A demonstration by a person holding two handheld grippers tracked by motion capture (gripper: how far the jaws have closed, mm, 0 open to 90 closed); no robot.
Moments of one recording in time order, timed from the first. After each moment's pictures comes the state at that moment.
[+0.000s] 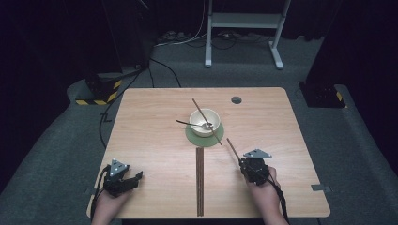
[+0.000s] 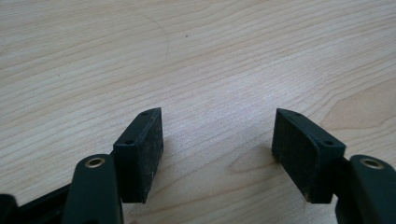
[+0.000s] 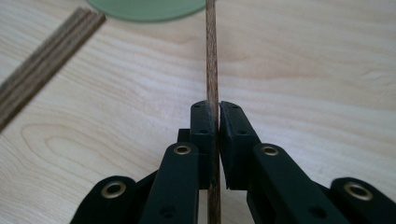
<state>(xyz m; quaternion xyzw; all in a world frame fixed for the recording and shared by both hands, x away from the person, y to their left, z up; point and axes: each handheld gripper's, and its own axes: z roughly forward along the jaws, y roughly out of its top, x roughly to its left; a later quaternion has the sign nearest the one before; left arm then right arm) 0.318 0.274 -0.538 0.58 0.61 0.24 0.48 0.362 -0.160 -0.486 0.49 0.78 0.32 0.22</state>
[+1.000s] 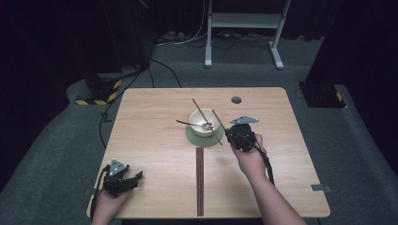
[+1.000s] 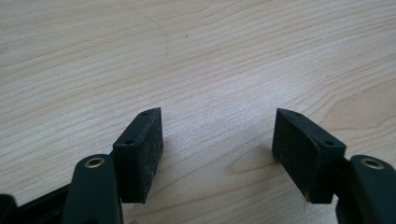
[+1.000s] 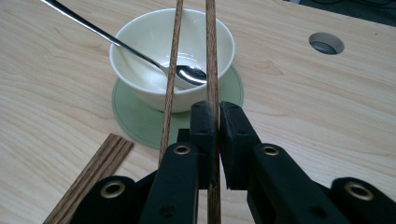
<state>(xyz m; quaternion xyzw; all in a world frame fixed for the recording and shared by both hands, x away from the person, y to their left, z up) 0.318 0.276 -0.538 0.59 0.61 0.24 0.48 0.440 -0.114 -0.426 0.46 0.78 0.36 0.21</state>
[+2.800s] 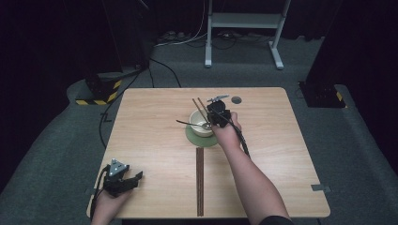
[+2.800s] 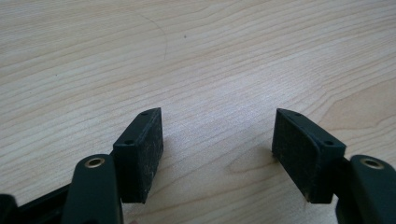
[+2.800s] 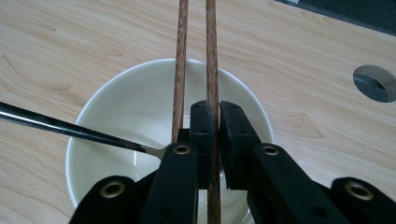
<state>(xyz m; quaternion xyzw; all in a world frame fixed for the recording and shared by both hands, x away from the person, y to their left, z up) 0.318 0.275 -0.538 0.58 0.61 0.23 0.48 0.536 -0.043 -0.439 0.48 0.80 0.31 0.20</state>
